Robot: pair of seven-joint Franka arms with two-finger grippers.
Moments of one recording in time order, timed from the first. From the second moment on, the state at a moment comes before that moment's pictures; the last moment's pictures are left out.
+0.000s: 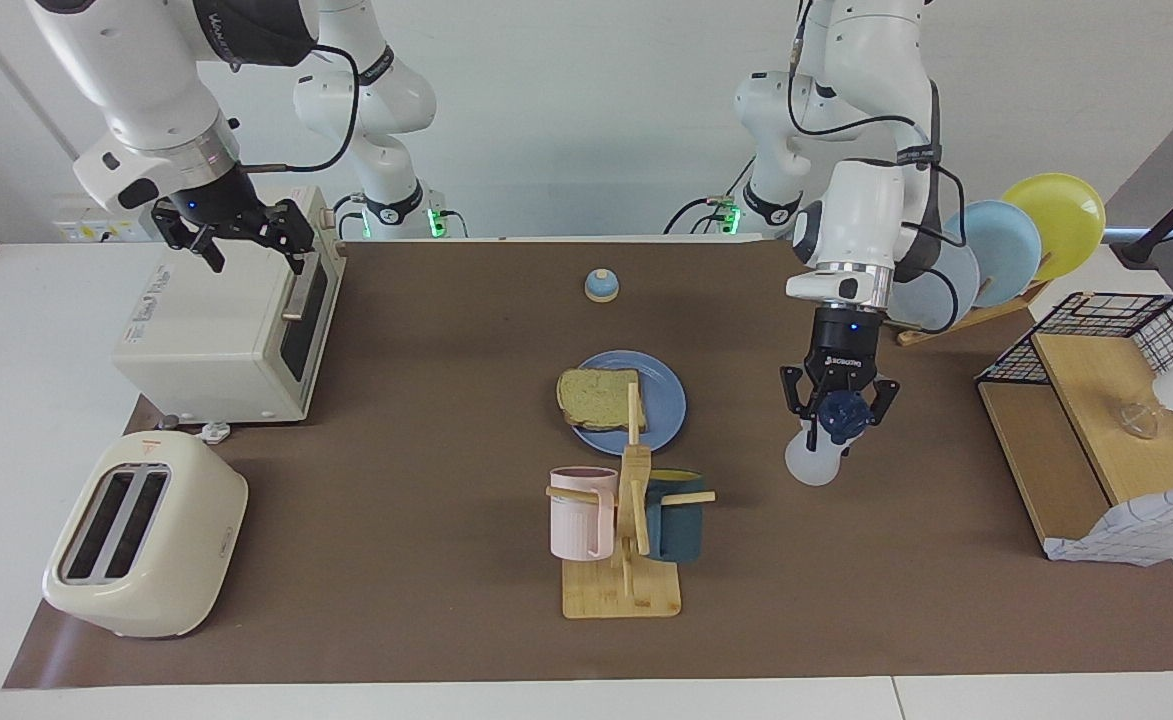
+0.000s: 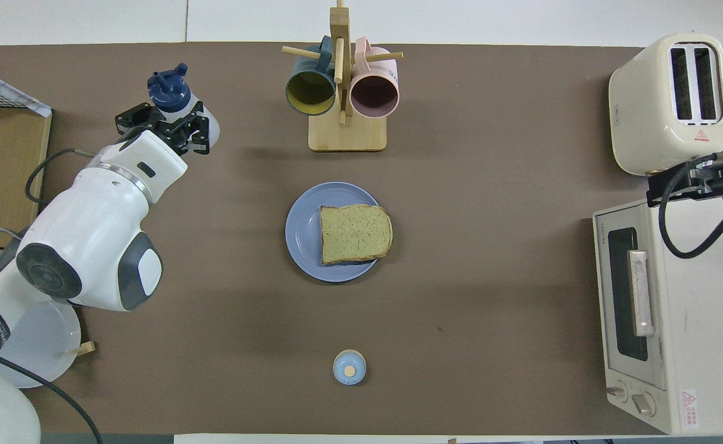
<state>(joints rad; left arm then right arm) -0.34 0.17 0.05 -2.22 -0.03 3.34 0.09 0.02 0.01 -0.01 -1.56 -0.04 1.48 0.04</state>
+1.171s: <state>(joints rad) -0.34 0.37 0.05 -2.22 0.03 3.48 0.09 0.02 0.01 -0.01 -1.56 -0.04 1.48 0.04</state>
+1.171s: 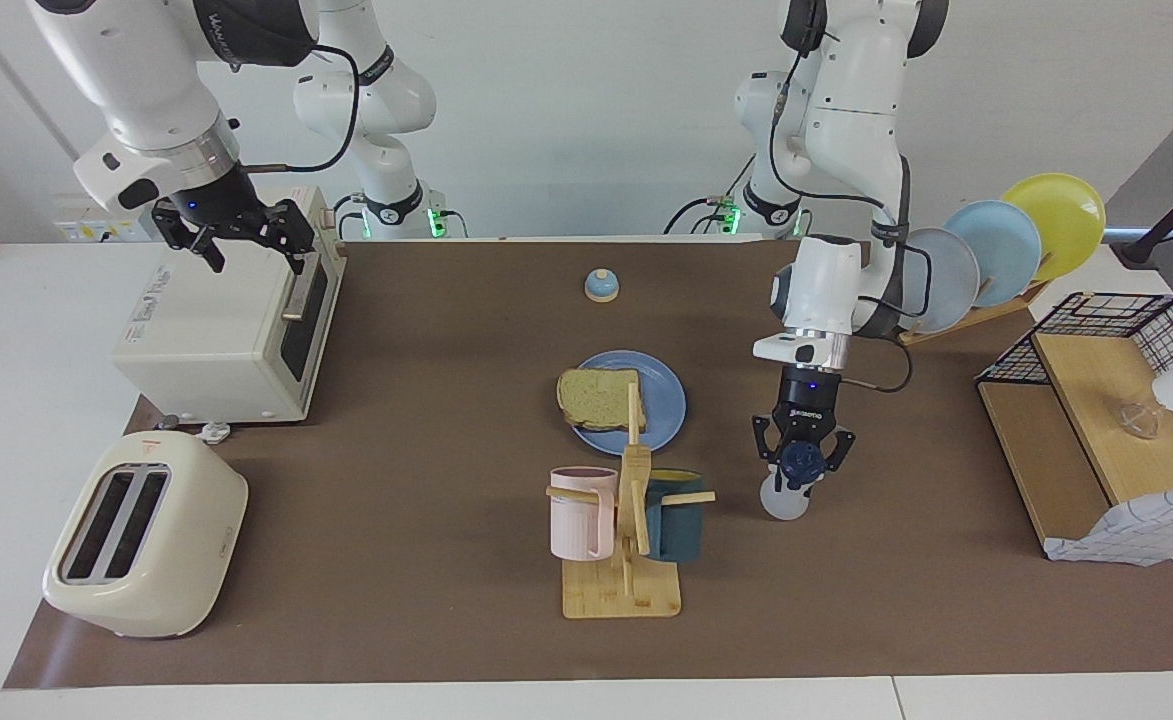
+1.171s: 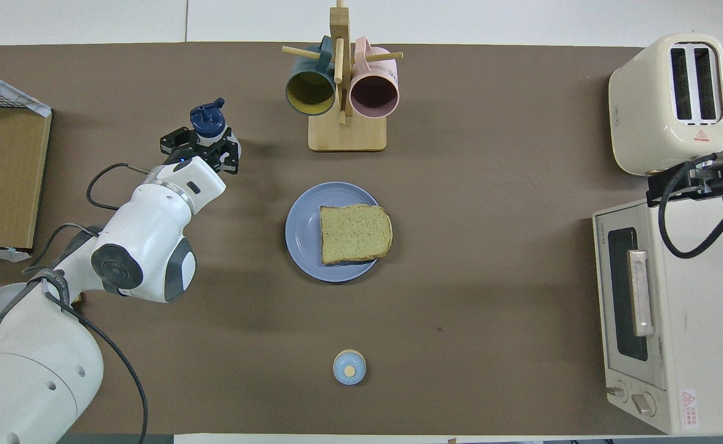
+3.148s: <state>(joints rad) -0.33 0.36 0.06 -2.30 0.03 3.49 0.09 0.02 0.01 -0.01 -1.56 -0.04 1.48 0.04</state>
